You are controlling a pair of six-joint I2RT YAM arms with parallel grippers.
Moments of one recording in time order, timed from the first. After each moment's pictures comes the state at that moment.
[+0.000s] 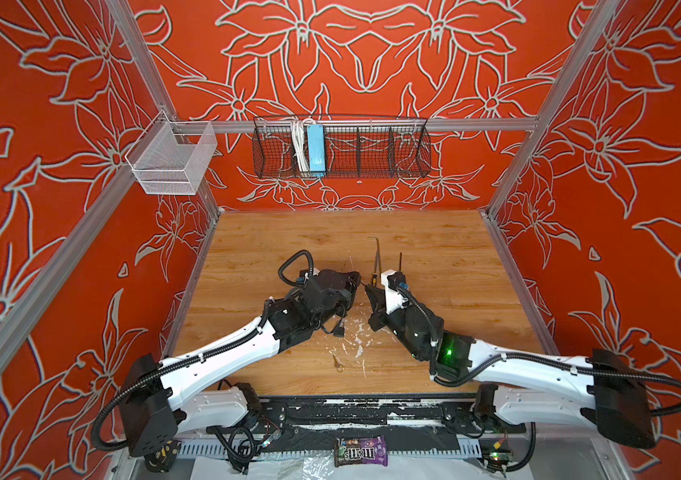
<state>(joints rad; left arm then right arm) -0.86 1.18 0.92 -0.17 -0.27 -1.82 1.10 1.14 0.62 0.40 0.52 0.27</state>
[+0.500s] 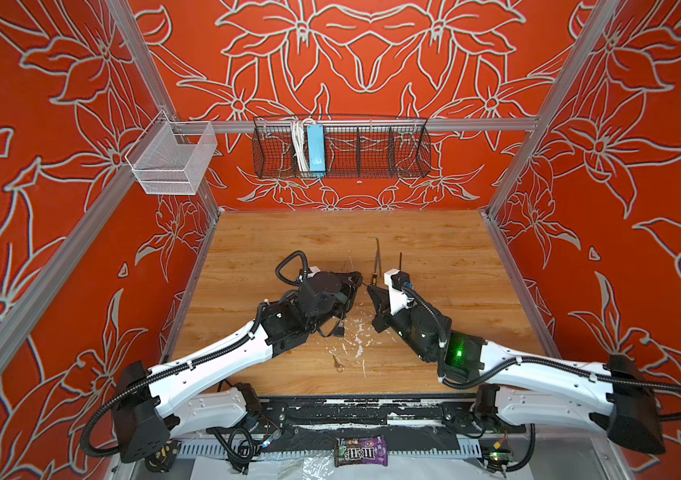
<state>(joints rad) -0.88 1.13 0.92 -0.18 -0.27 -1.78 1.11 1.06 0.65 0.29 0.53 0.25</state>
